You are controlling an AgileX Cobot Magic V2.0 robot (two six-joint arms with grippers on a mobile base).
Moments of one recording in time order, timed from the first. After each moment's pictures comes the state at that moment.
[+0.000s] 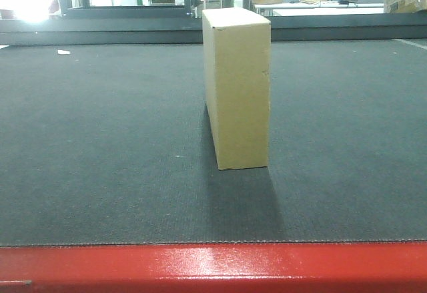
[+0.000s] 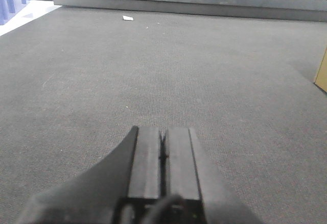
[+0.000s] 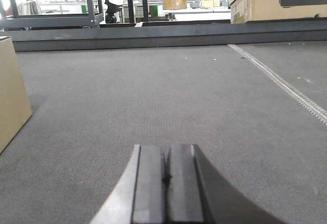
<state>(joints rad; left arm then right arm) -0.05 -0.01 0.03 -0.08 0.12 0.05 -0.06 -0.01 0.03 0.02 0.04 0.08</state>
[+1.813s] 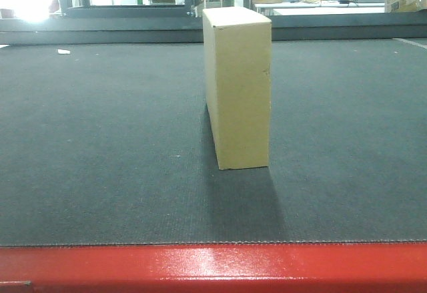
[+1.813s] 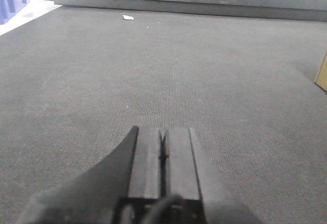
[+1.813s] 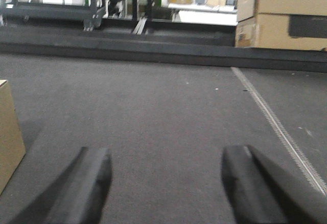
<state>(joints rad) -0.05 -0.01 0.03 -0.08 0.12 0.05 -0.02 0.61 -0.48 -0.09 0.02 0.08</state>
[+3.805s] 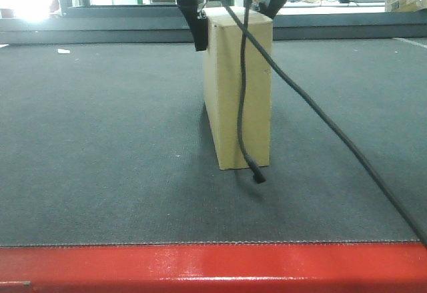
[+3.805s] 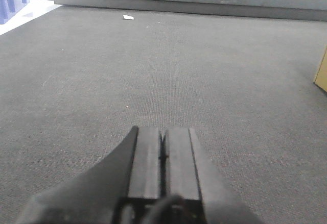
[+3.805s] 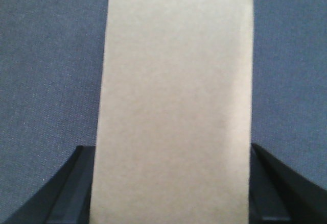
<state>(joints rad) -0.05 -0.01 0.03 -0.08 0.12 0.05 0.64 2.05 -2.00 -0.30 1.16 0.60</state>
